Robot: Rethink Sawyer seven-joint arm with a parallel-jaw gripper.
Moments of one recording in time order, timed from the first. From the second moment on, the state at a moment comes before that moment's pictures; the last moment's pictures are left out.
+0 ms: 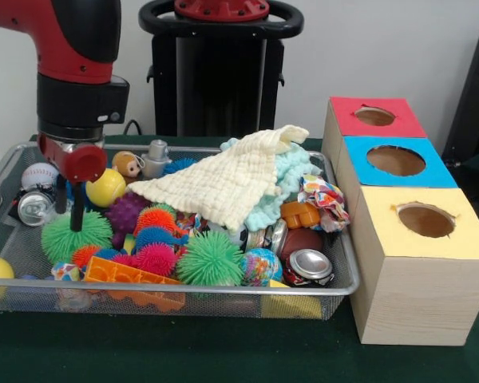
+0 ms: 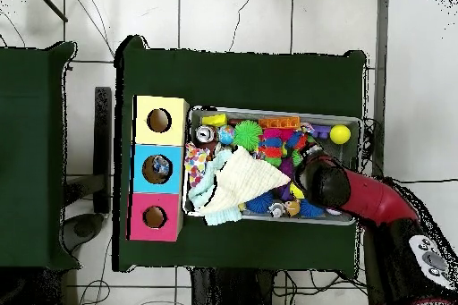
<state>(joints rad) -0.62 -0.53 0.04 1.63 -0.28 0.22 2.37</state>
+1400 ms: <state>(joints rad) -0.55 -0.48 0.01 1.65 -0.33 0.17 2.37</state>
